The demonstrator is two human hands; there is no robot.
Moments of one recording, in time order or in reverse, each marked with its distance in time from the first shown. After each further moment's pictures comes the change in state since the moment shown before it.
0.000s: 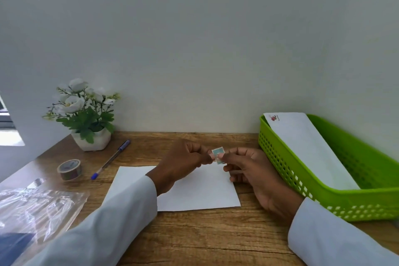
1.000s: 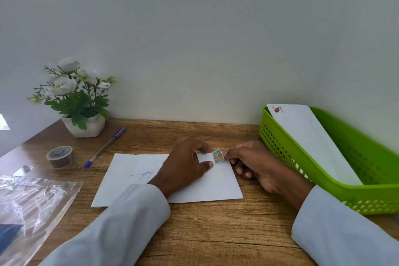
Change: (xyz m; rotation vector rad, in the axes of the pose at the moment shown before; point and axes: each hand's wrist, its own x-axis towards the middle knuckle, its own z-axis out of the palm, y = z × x) left_hand 0.010 -0.042 0.014 0.337 0.058 0.211; right_hand 0.022 -0.002 -0.004 -0.339 -0.044 0.186
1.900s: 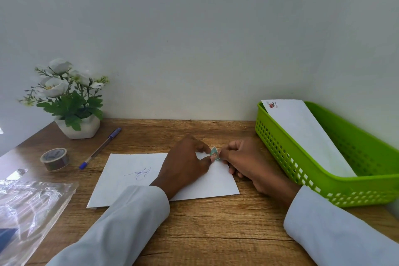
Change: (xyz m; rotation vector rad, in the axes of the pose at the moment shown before) left_hand 0.001 0.012 0.009 0.138 0.052 -0.028; right_hand 0.001 0.013 0.011 -0.107 0.112 -0.181
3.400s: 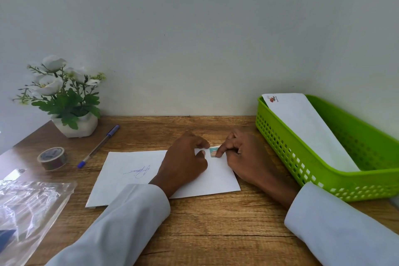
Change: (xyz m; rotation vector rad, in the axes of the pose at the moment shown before) left_hand 0.001 -0.002 0.001 -0.021 -0.013 0.020; right_hand -0.004 0.007 -0.003 -0.409 0.103 -0.451
